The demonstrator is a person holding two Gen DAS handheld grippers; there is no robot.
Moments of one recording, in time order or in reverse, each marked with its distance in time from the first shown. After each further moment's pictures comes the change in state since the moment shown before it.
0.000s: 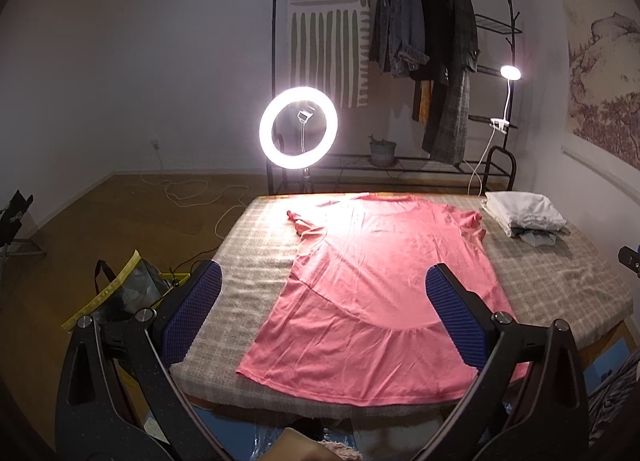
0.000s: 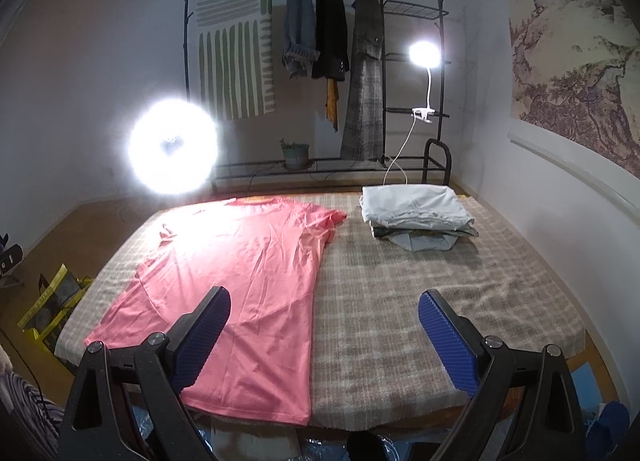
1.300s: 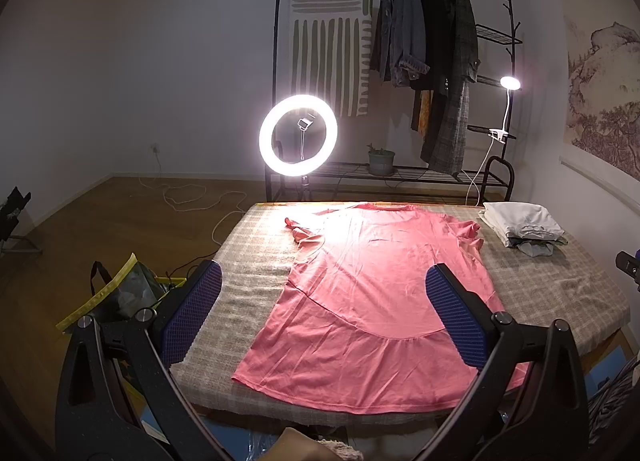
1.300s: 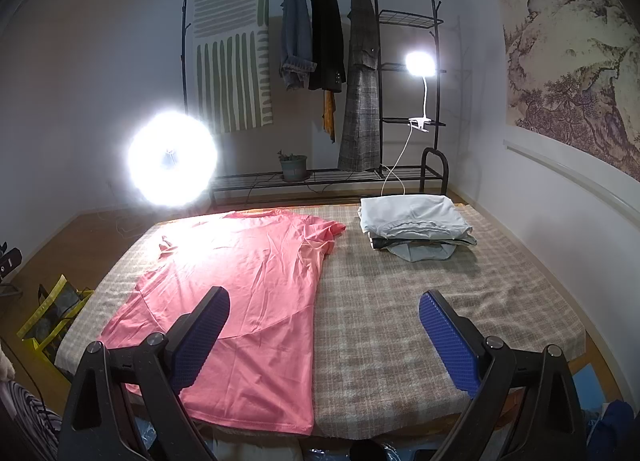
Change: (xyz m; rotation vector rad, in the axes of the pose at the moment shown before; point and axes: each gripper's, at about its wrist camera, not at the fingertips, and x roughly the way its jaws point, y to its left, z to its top) left arm -0.003 -0.003 -0.001 -0.011 -0.026 -0.001; right arm -0.004 0.000 0.005 0.014 -0.034 -0.006
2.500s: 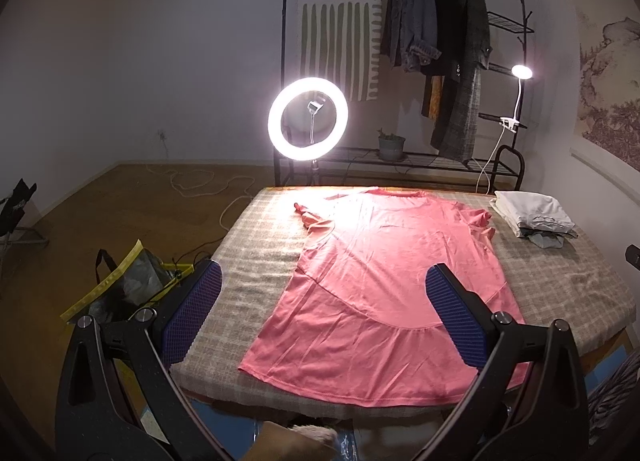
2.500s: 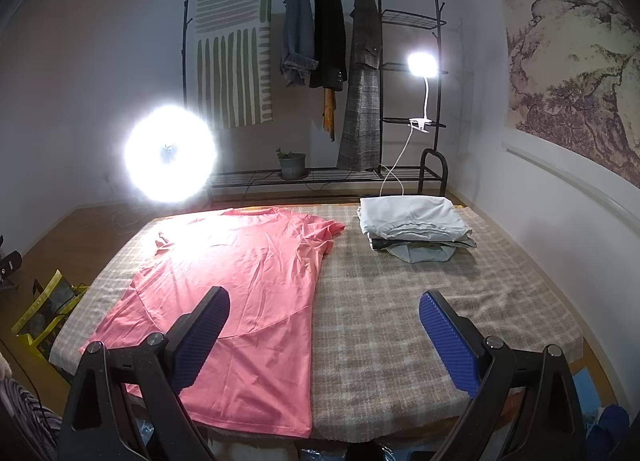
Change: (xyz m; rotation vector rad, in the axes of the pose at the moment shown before) left arm 0.018 0.009 -0.004 -0.010 0.071 0.032; right arm 0.005 0.005 -0.001 -0.025 0.003 -0.008
